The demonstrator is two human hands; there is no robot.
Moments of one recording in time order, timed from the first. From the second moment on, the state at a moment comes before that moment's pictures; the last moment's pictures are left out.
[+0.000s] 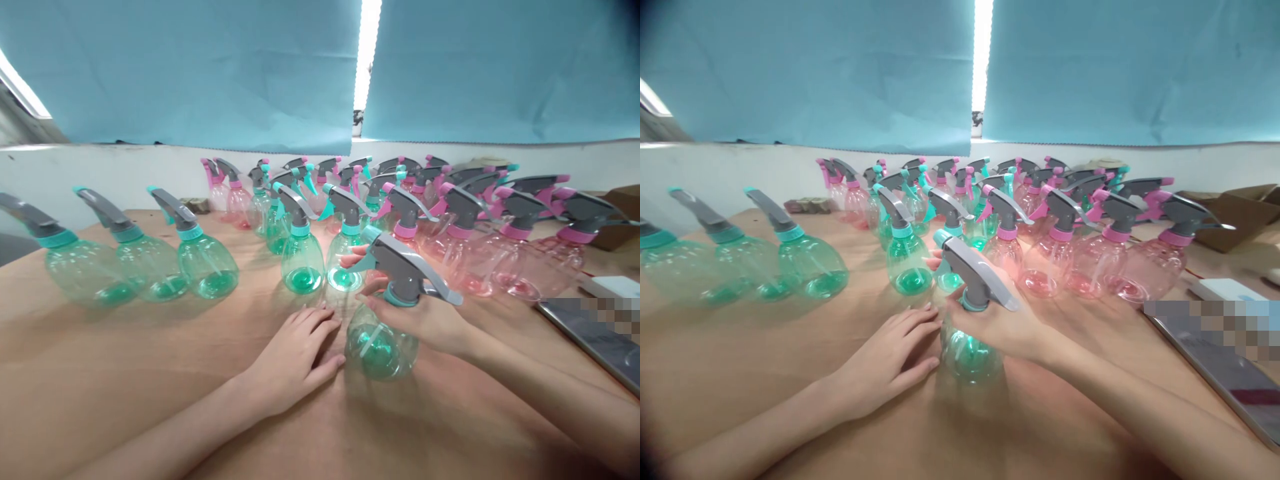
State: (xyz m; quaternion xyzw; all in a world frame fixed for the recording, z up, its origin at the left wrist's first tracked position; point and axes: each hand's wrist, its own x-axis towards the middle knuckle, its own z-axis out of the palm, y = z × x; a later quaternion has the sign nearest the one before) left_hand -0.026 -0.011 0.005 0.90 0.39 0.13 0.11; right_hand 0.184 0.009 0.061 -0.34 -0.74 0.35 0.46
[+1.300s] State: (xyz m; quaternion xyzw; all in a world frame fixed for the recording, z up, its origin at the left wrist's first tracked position) left_hand -0.028 -0.011 0.002 0.91 0.38 0.15 0.10; right_hand 0.189 0.010 0.059 -0.33 -0.74 0.39 0.45
